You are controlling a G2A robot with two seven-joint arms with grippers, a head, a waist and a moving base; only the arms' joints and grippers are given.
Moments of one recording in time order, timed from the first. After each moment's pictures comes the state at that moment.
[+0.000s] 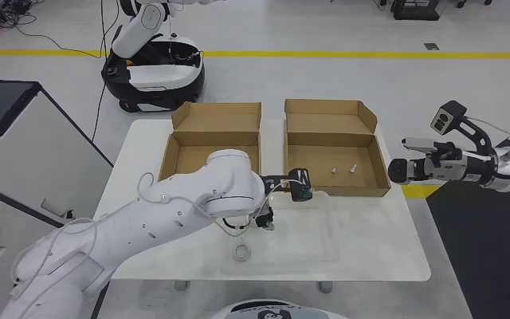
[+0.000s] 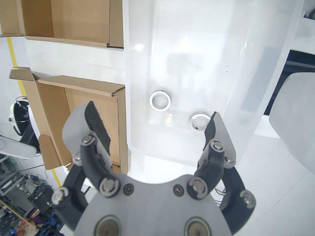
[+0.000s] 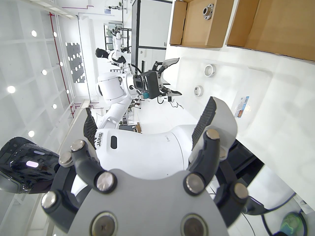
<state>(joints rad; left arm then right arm) 0.66 -1.14 -0.49 -1.94 0.68 -0.28 -1.54 -1.59 -0.42 1.72 -1.76 0.91 0.16 1.20</state>
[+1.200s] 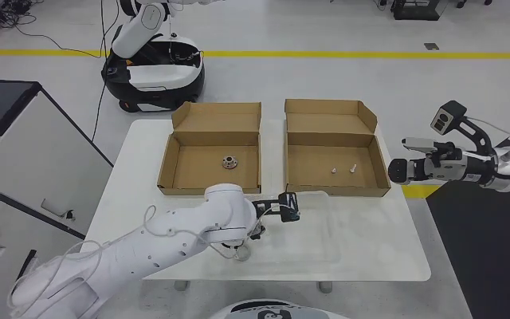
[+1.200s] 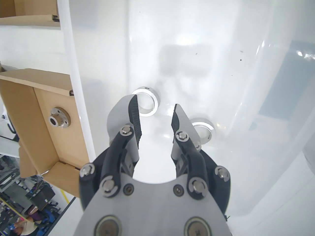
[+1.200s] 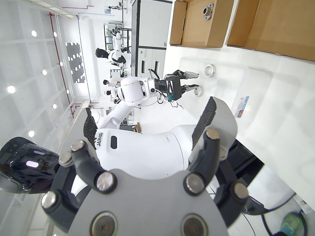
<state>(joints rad) 0.87 -1.09 -0.45 -1.94 0.95 -0.33 -1.40 -1.59 -0.42 1.72 -1.76 0.91 0.16 1.20</state>
